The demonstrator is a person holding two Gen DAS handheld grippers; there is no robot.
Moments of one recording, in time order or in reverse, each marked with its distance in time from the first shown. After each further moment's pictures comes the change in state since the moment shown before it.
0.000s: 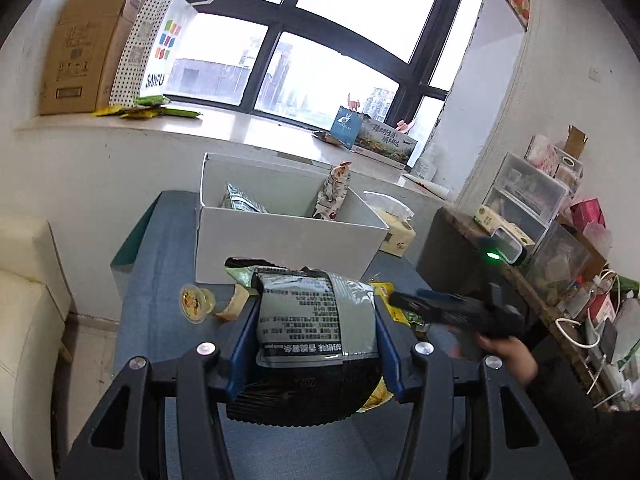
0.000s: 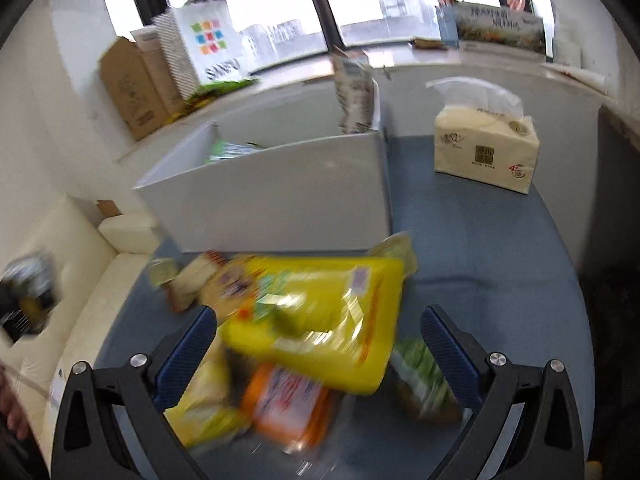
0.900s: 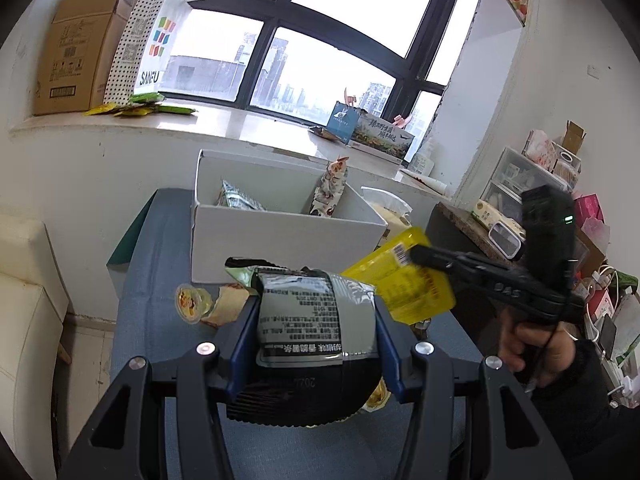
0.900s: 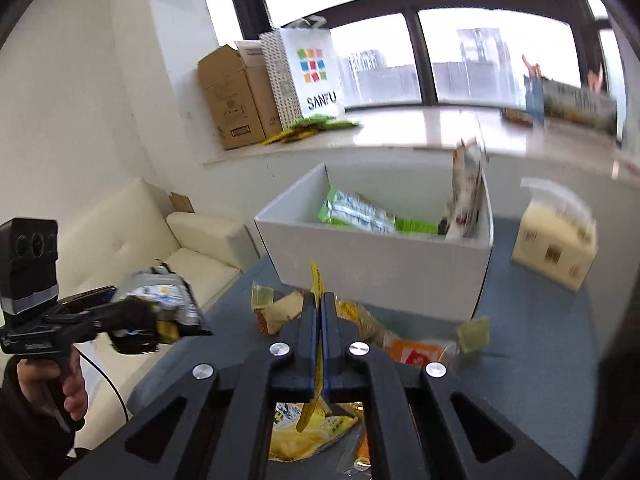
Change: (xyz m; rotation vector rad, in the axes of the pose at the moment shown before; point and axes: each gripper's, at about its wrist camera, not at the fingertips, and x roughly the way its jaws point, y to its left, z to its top) left arm 0.005 -0.003 0.003 0.025 0.011 -0.003; right arm -0.075 0.081 0.019 -0.244 -0.149 0.215
